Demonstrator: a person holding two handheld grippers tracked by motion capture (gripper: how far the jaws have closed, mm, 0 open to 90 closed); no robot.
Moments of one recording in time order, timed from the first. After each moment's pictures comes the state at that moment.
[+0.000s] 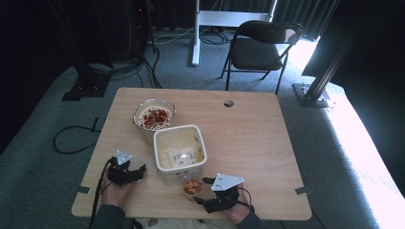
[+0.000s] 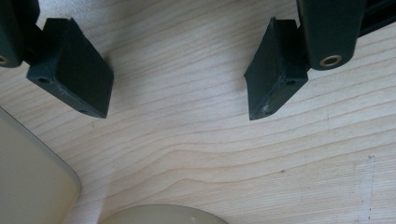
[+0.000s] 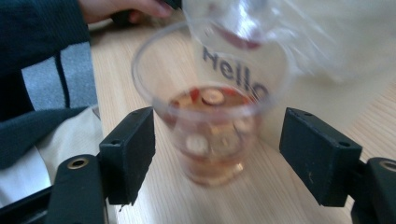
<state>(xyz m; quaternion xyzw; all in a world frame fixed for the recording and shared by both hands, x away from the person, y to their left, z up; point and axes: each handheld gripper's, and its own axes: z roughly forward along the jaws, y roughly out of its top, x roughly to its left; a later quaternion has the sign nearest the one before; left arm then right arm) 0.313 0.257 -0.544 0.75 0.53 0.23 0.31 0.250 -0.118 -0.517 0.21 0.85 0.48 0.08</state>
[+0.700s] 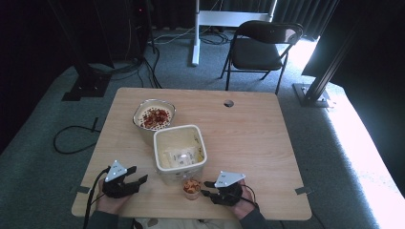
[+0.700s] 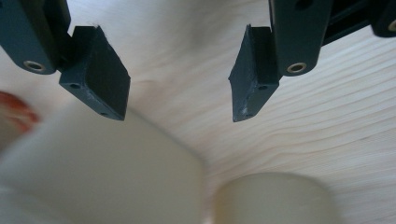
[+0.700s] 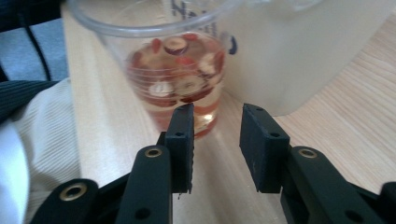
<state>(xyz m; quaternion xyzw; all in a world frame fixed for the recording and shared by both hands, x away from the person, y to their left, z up) 0.263 0.260 -0.523 0.78 0.42 0.18 0.43 0.264 -0.128 -0.529 0.22 0.87 0.44 0.08</state>
